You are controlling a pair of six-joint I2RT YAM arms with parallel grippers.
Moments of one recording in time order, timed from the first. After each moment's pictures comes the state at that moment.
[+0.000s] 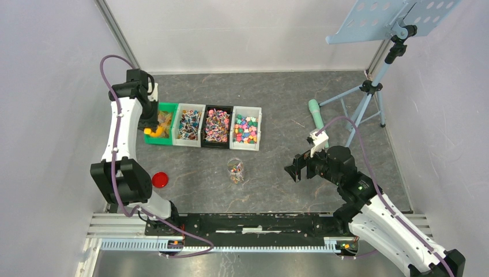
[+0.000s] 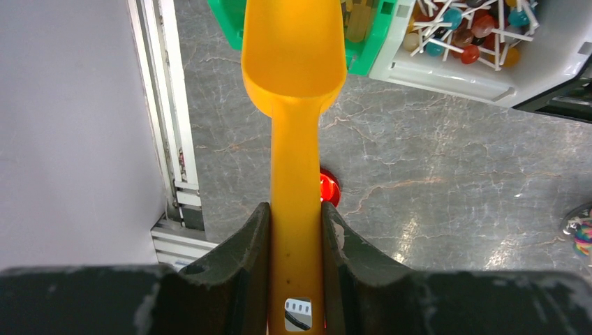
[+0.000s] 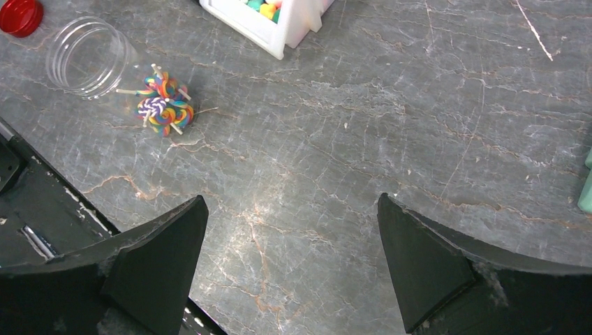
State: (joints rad) left arm 0.14 1.56 1.58 -1.24 -0.16 0.11; right arm 0.59 0.60 0.48 -0.32 -0.15 0.18
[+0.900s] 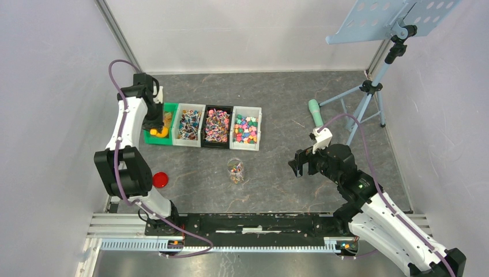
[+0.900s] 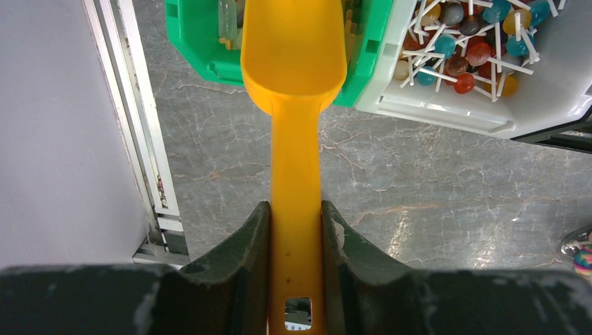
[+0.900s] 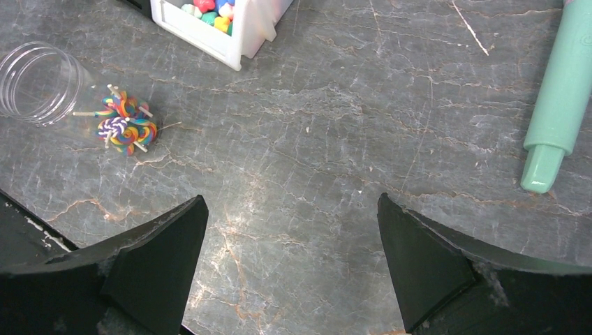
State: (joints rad) left arm 0.14 1.63 1.50 -1.12 -0.12 0.11; right arm 0.59 0.62 0.51 -0.35 -0.01 0.18
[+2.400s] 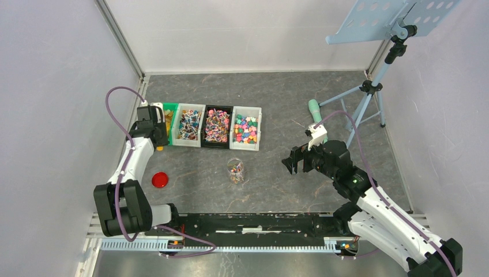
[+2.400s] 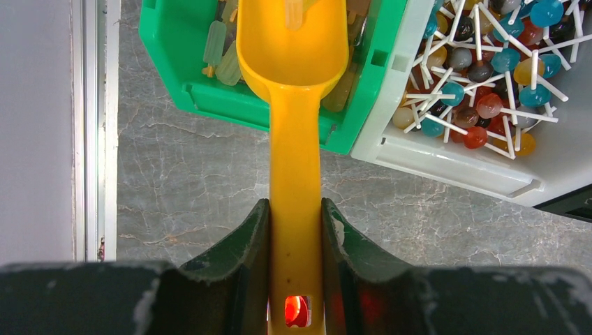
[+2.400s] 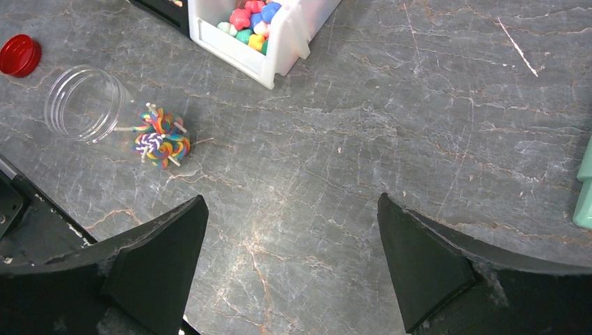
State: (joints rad) left arm 0.14 1.28 0.87 -0.48 -0.12 0.05; right arm 0.59 0.70 0.51 -0.24 -0.10 0.23
